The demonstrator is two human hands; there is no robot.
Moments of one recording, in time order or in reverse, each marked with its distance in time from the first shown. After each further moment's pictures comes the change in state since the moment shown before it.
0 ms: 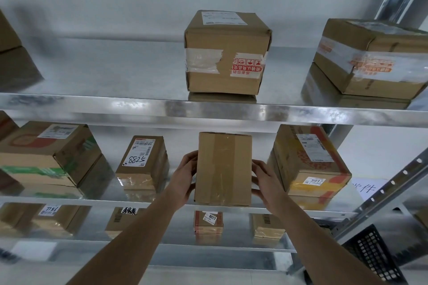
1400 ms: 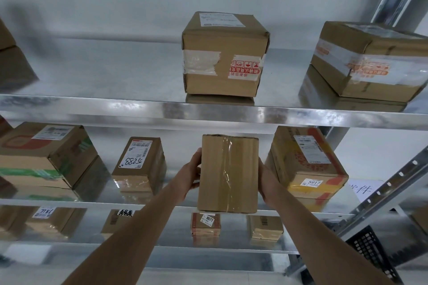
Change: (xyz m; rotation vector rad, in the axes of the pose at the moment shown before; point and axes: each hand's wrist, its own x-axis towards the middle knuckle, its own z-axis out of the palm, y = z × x) left_hand 0.018 0.003 0.007 0.265 -0.138 -0.056; right_hand 0.011 -0.014 -0.003 -0.134 -0.035 0.084
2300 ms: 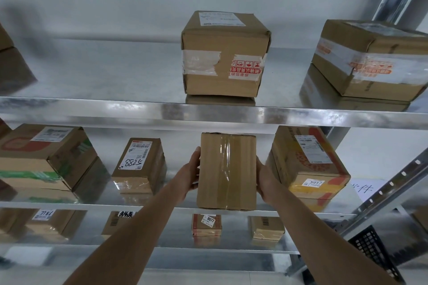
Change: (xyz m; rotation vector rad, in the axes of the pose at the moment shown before) left_hand 0.002 0.005 -0.005 0.017 0.025 -0.049; right_hand 0.011 -0.007 0.009 -0.004 0.060 0.105
